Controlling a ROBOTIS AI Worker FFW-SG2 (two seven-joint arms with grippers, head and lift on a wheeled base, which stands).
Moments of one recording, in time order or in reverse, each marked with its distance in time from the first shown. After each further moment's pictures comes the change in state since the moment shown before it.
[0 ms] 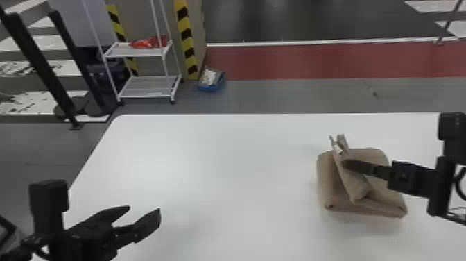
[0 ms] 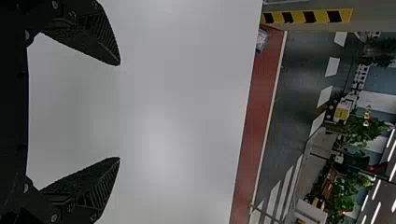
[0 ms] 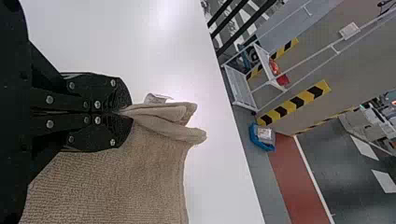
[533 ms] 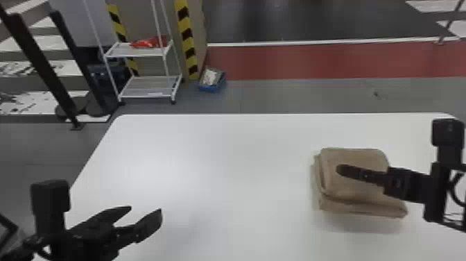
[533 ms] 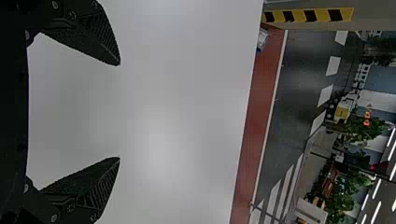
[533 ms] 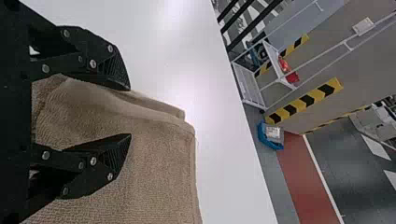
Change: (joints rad) left arm 0.001 0.000 -0.001 0.000 0.001 -0.001 -0.003; right arm 0.022 0.000 0.012 0.001 -0.016 -0.001 -0.026
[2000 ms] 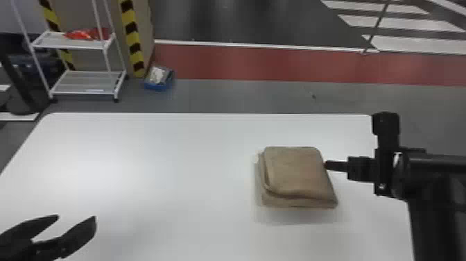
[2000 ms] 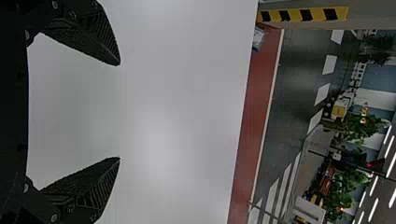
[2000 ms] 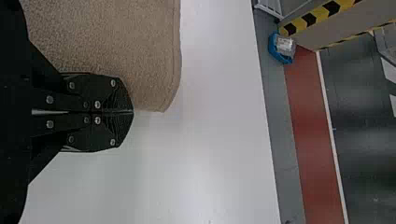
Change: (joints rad) left arm 0.014 0.000 0.008 -0.026 0.004 0.000 -0.006; right arm -0.134 -0.105 0.013 0.241 0.244 -0.108 -0.109
